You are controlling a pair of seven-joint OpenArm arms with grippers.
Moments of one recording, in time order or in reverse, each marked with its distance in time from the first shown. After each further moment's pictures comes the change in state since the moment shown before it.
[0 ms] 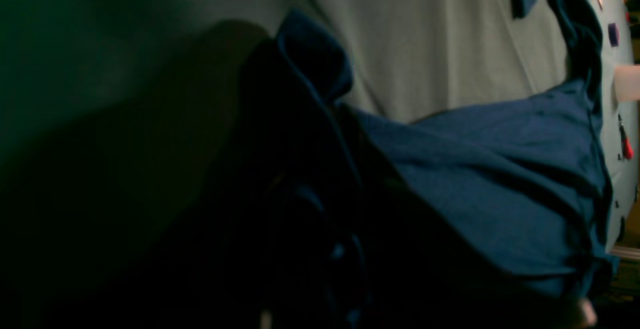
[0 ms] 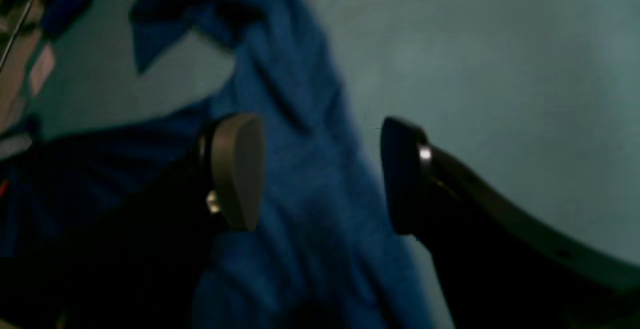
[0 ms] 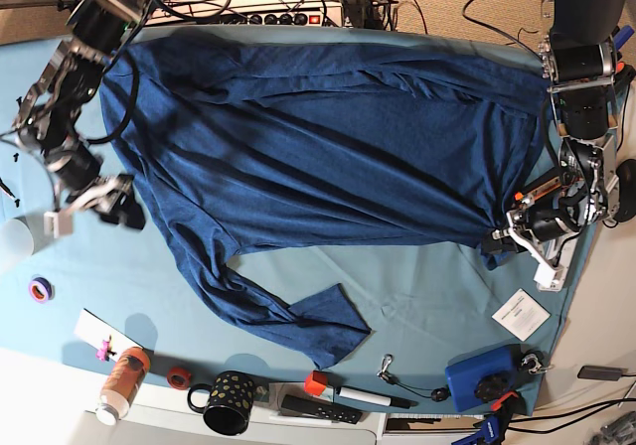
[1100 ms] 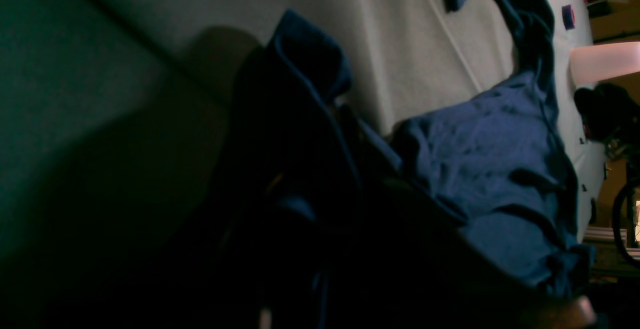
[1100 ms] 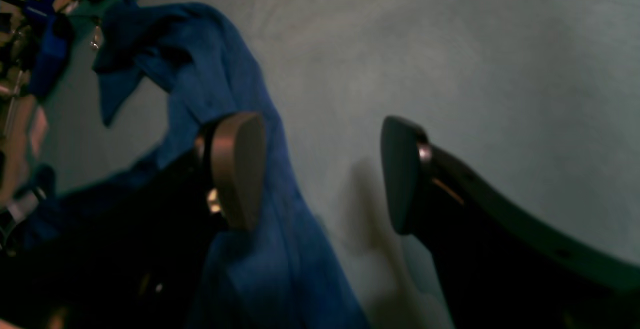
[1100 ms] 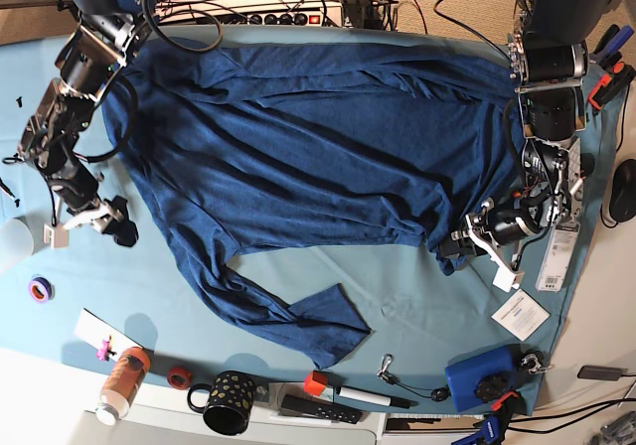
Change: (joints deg) left arm -0.2 7.5 -0.1 0.1 2.4 -1.1 -1.7; right arm 10.0 3.5 0.0 -26.2 -3.5 1.9 9.4
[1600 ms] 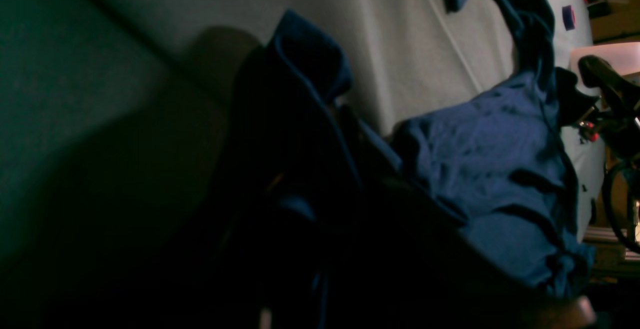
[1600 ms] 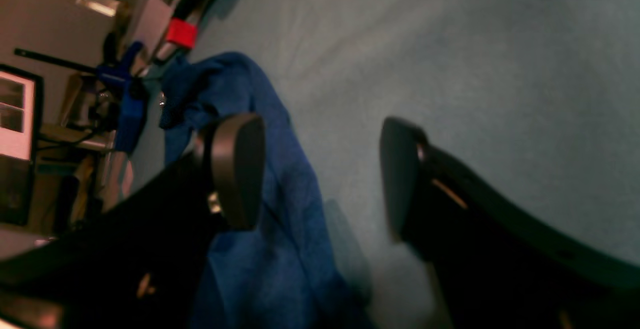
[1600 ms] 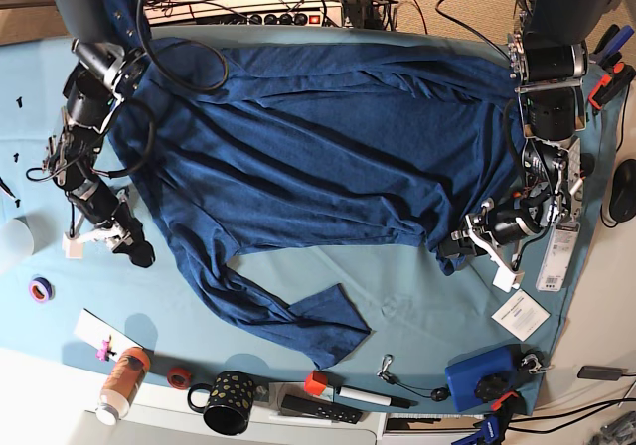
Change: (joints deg) left arm 0.0 0.0 0.0 0.1 0.2 0.0 0.0; right arm 9.8 0.4 0.1 -23.6 0.4 0.9 7.6
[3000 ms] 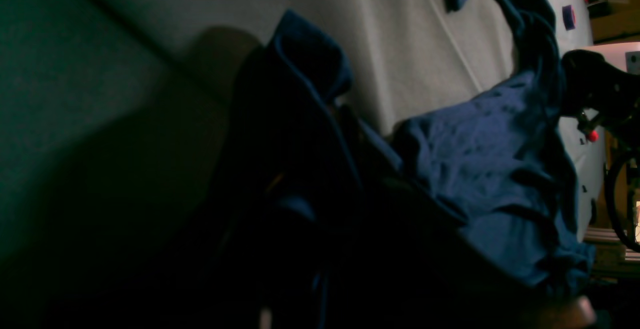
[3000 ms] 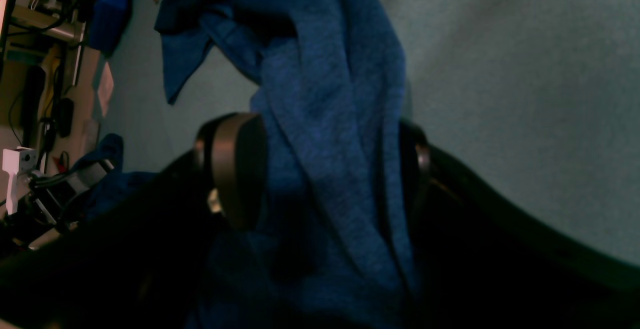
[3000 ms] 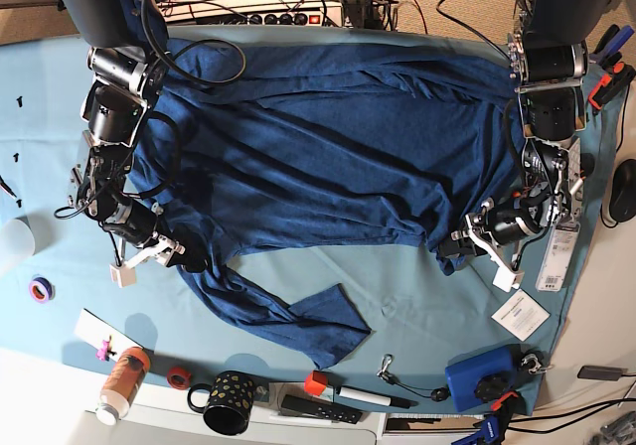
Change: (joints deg) left arm 0.0 0.0 0.0 0.0 0.0 0.0 0.0; right arm 0.8 -5.0 -11.8 6.3 -4.0 -4.1 -7.6
